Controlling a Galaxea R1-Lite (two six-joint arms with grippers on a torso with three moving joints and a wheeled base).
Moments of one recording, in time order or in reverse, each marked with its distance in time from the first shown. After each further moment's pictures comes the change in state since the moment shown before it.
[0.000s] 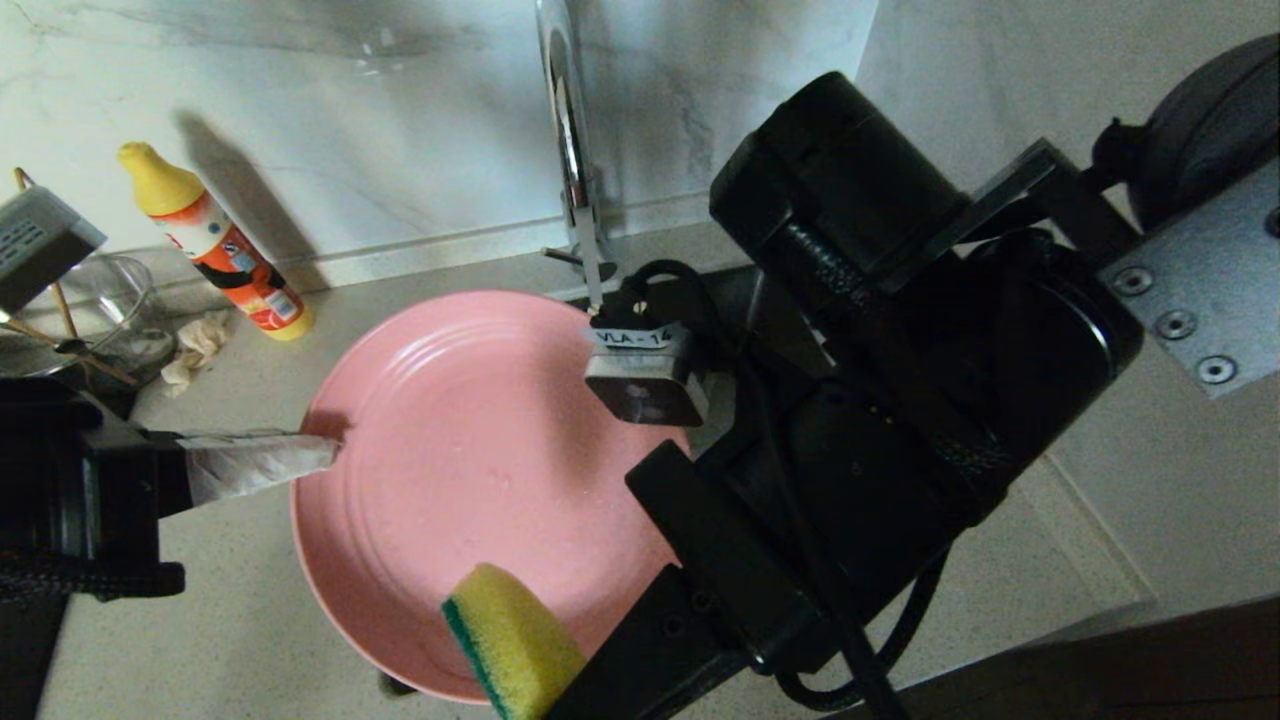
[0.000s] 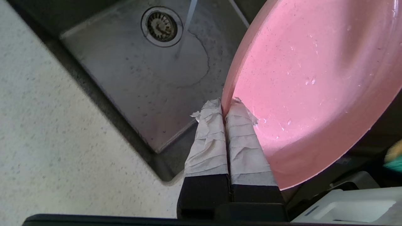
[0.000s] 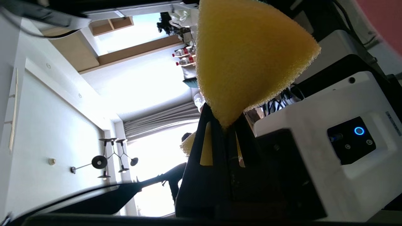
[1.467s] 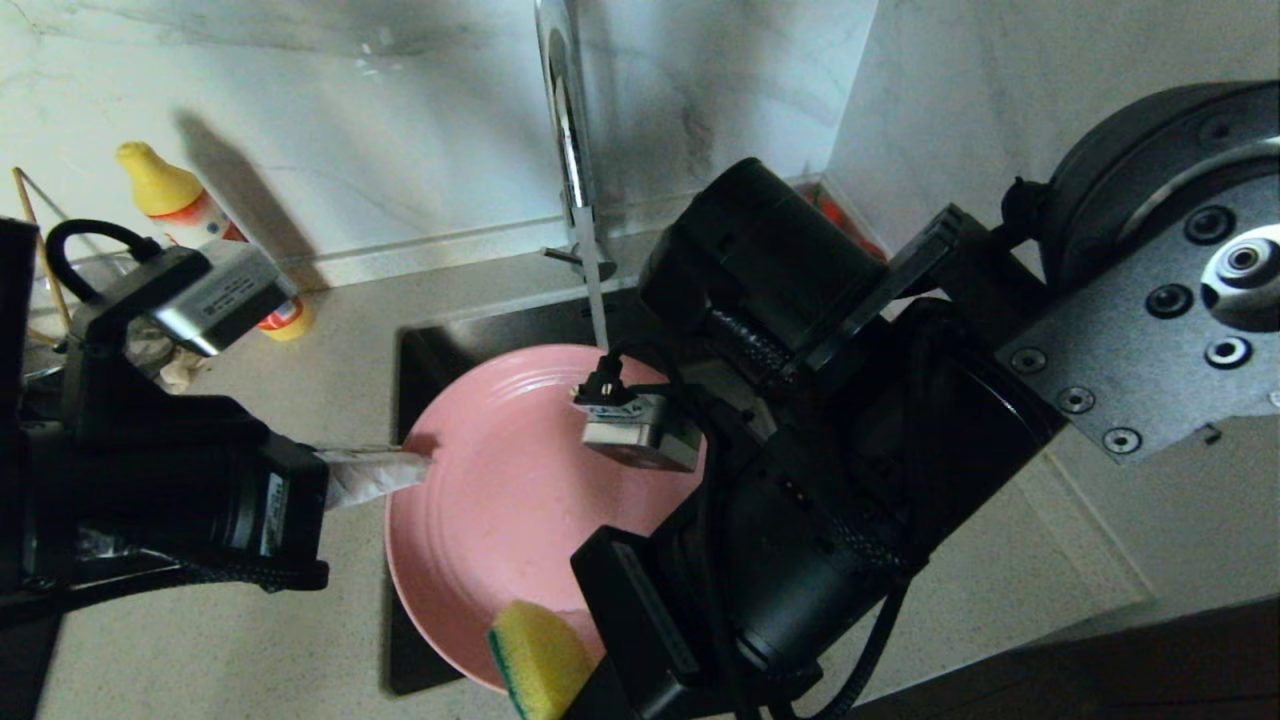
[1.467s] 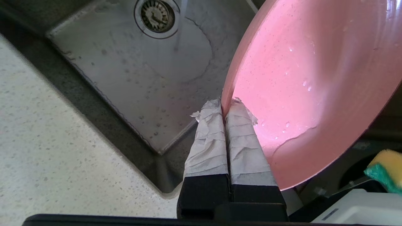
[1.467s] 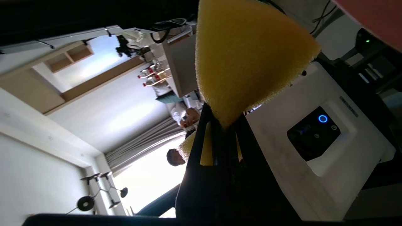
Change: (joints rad) left arm -0.130 0.129 0.029 -0.085 0.126 0.021; right arm 0.049 0.039 -0.001 0.043 -0.239 0.083
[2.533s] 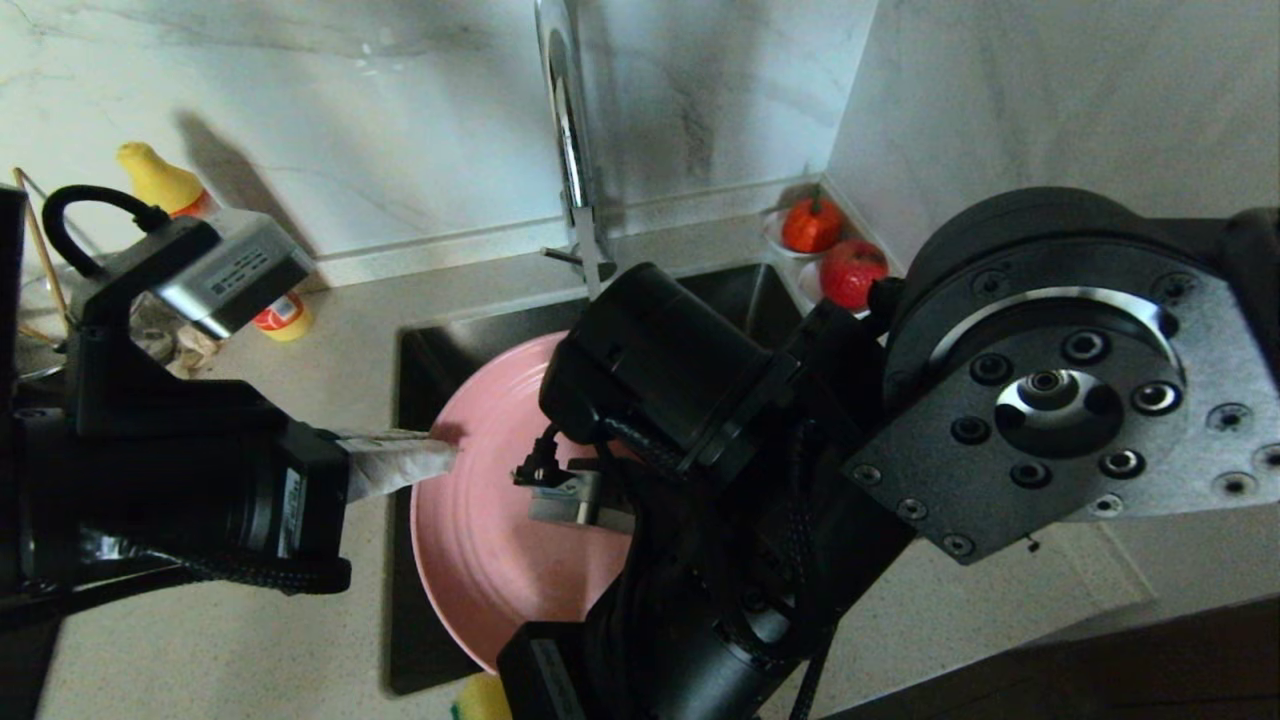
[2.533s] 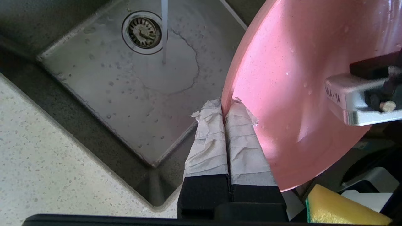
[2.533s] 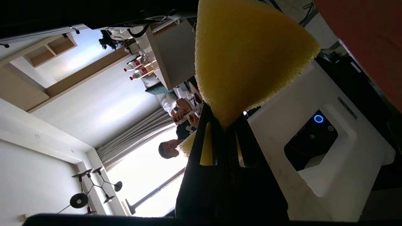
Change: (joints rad) left arm -0.102 -0.001 -0.033 -0.014 0.051 -0.004; right arm 0.053 0.081 0.000 -0.015 -0.036 0.005
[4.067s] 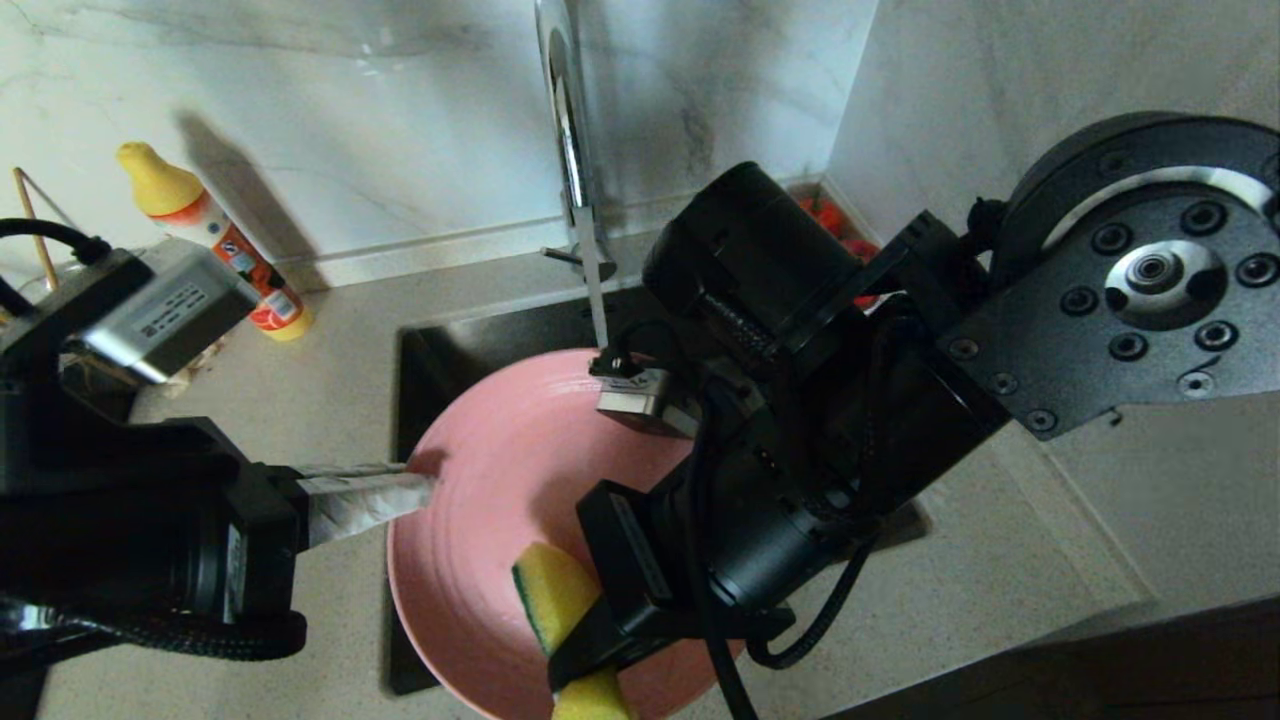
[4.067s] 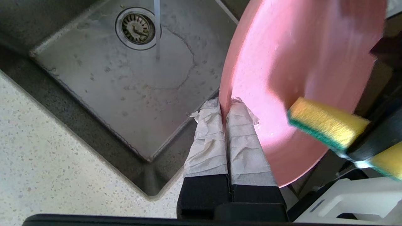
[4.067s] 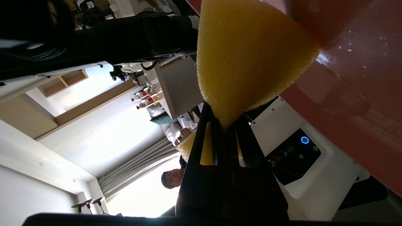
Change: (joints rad) left arm -0.023 -0.073 0.070 -0.002 -0.006 -0.004; right arm -0.107 -0.058 -0.001 -0.046 -0.024 0.000
